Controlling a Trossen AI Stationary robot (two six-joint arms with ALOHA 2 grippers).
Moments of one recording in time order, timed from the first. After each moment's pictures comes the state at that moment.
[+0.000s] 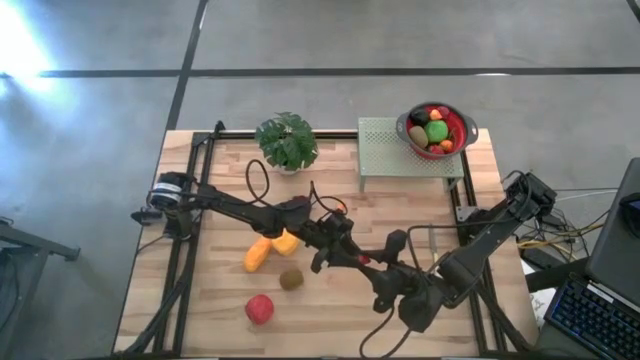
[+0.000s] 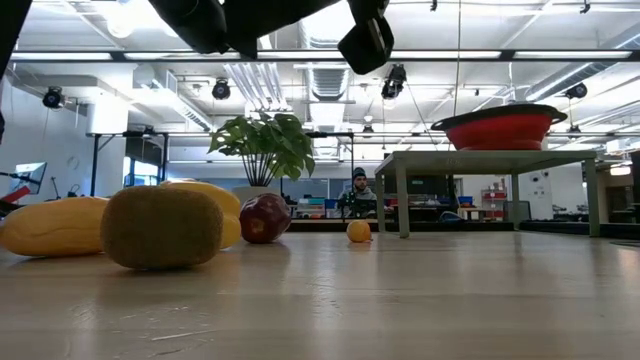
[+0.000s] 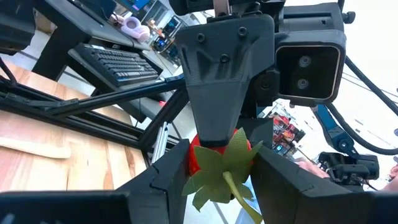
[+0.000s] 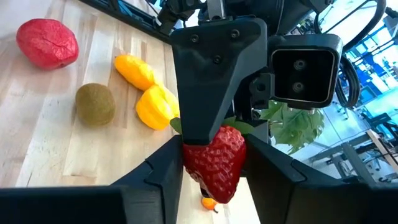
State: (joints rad) left arm -0.13 1.83 1.11 0.88 0.41 -0.72; right arm 0.72 1.60 1.35 -0.60 1.04 0.14
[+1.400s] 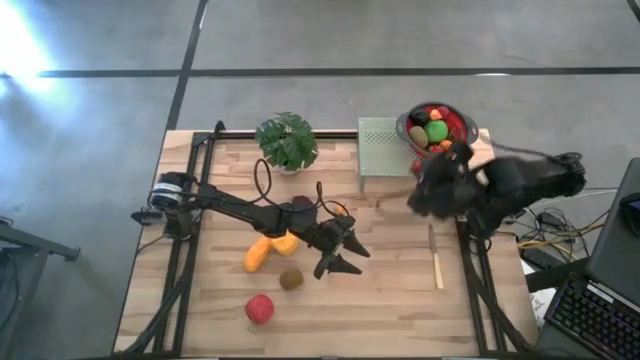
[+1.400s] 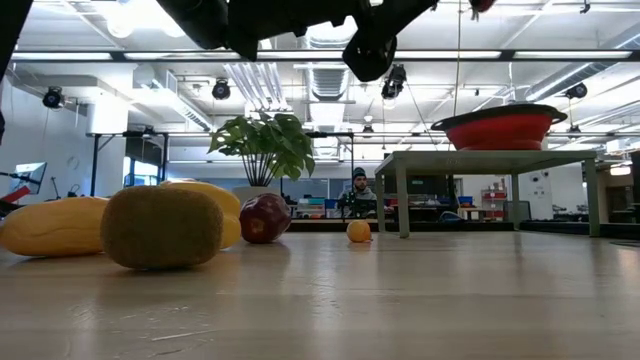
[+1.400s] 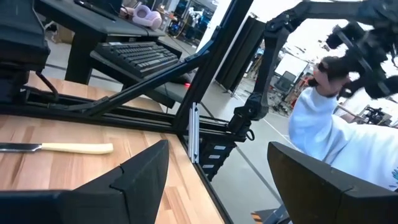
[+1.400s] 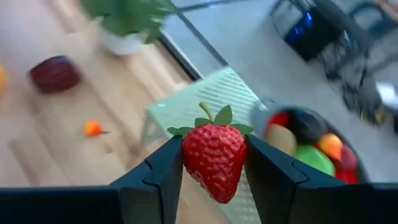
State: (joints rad) left arm -0.13 1.83 1.14 0.72 0.41 -0.44; right arm 0.30 1.23 1.53 -1.49 0.88 0.70
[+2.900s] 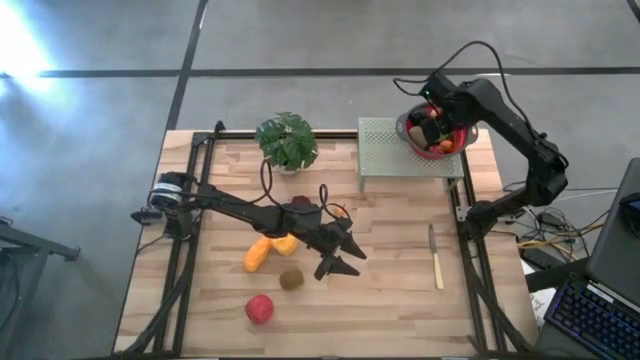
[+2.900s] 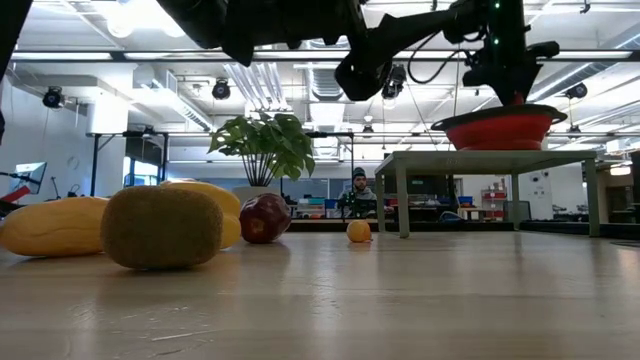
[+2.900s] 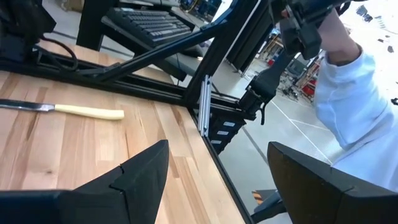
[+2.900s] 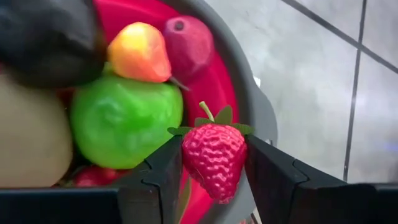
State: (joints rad) left arm -0.13 1.83 1.14 0.59 0.40 -0.44; right arm -0.85 1.42 1.53 -1.49 0.55 0.39
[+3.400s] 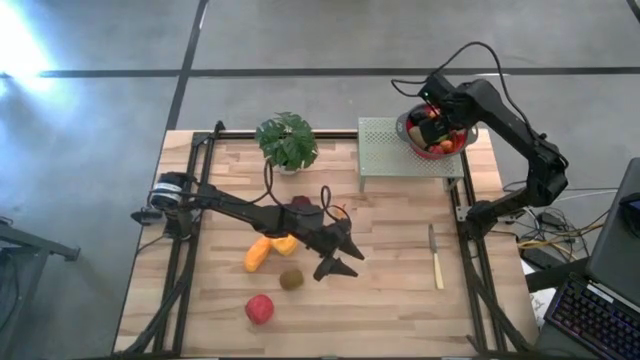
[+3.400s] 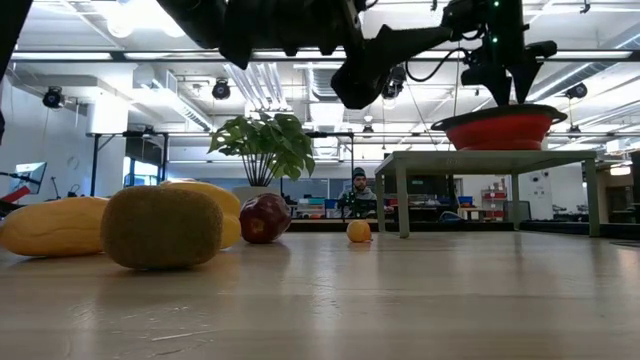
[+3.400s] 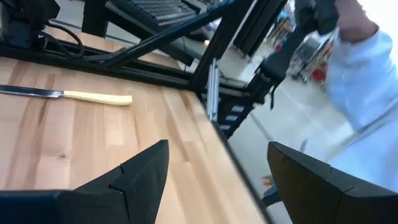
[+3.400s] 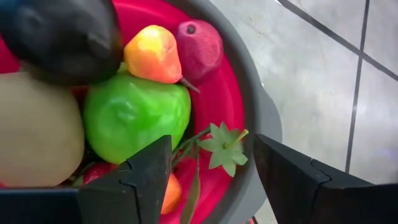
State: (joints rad) left arm -0.13 1.83 1.14 0.52 0.40 -0.38; right arm -0.84 1.41 1.53 -1.48 0.55 0.37
